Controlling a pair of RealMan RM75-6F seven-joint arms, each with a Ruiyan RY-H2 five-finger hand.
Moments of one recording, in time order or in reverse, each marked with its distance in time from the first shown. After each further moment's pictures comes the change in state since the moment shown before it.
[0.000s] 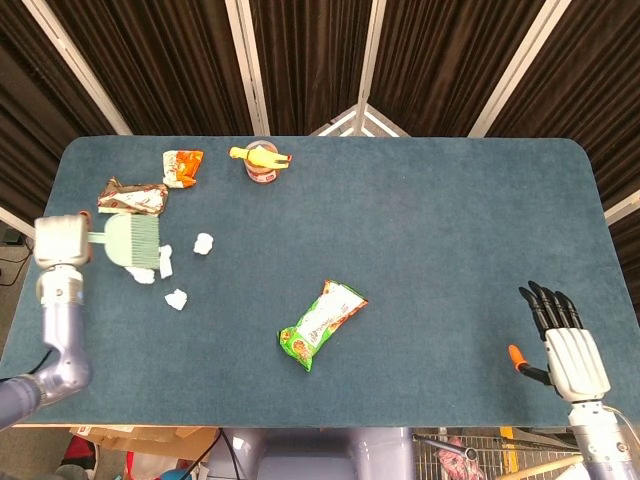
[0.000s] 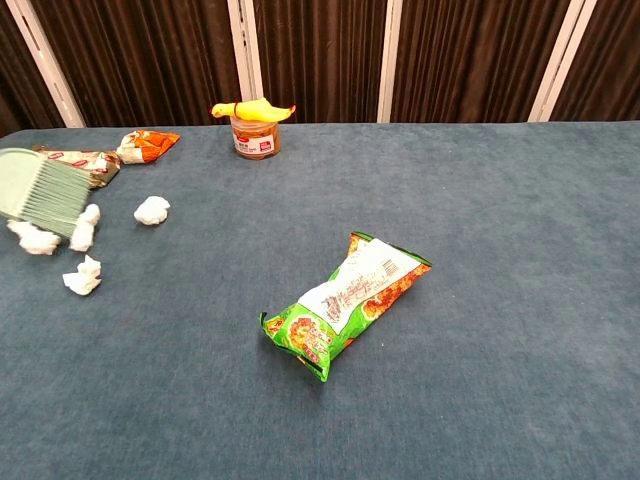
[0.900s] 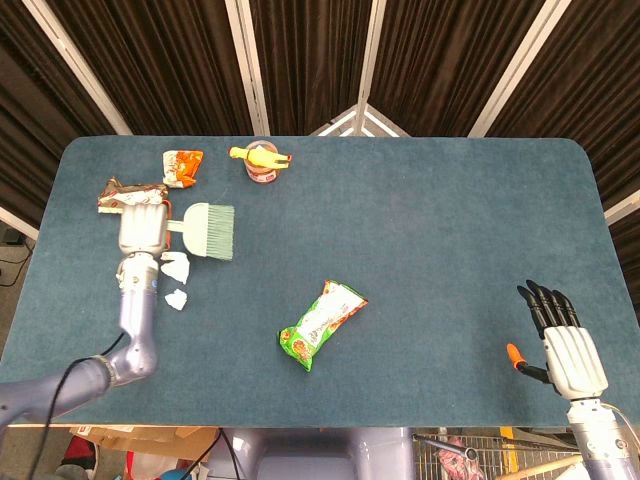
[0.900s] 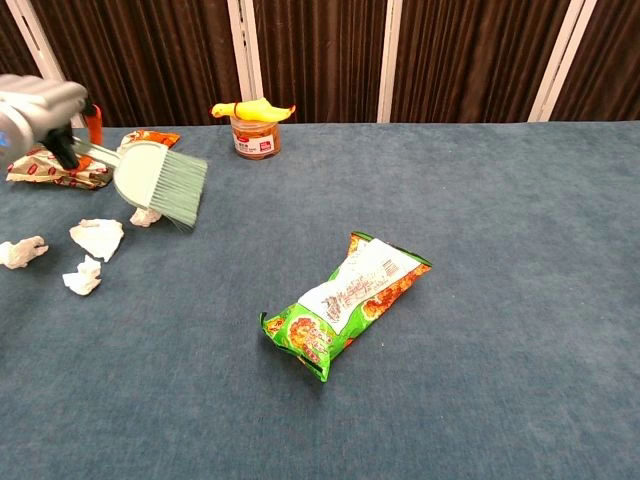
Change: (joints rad) left arm -0.174 -0.269 -0.102 0.107 -0.006 -0.019 0.067; right arm 0.008 0.001 0.003 0.007 0.007 -0.014 0.035
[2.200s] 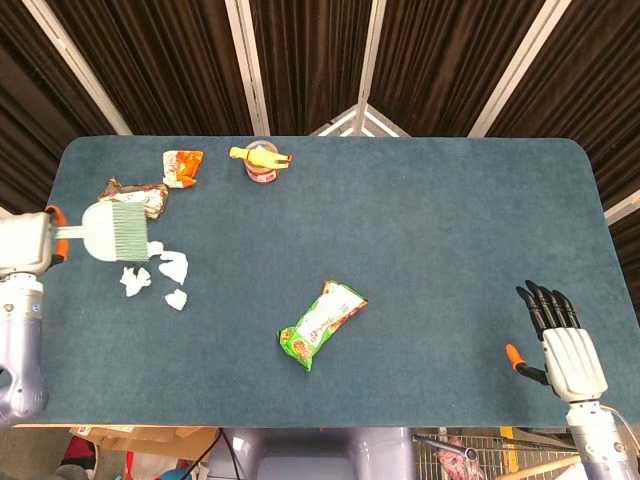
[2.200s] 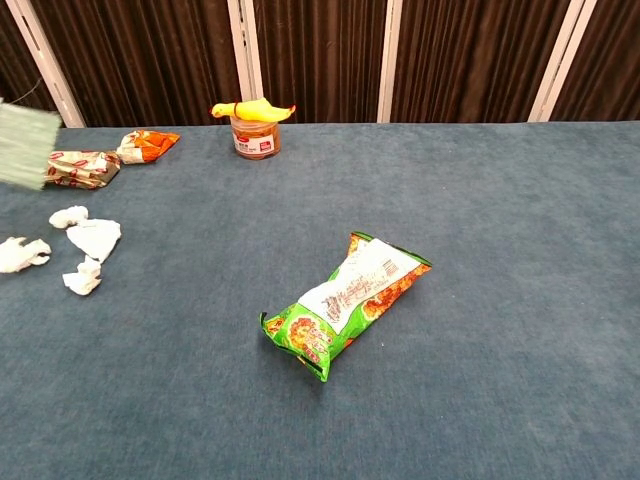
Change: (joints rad) left arm 0.289 0.449 0.073 -0.321 0.219 0.079 -0.327; right arm -0.006 -0.011 -0.002 -0.002 -0.019 0.022 -0.039
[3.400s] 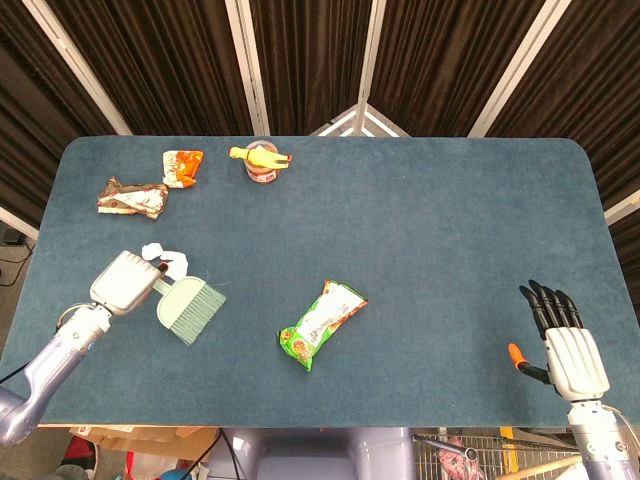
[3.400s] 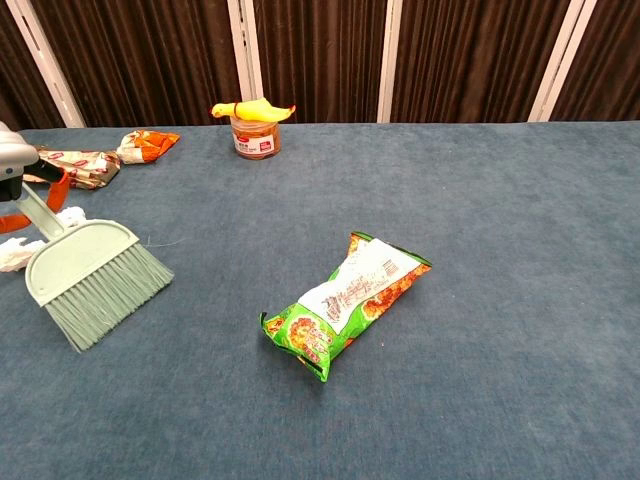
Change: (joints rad) left arm -0.059 -0.055 0.263 0.139 0.640 -0.148 -0.137; right arm -0.002 0.001 0.004 0.001 0.015 -0.001 0.002
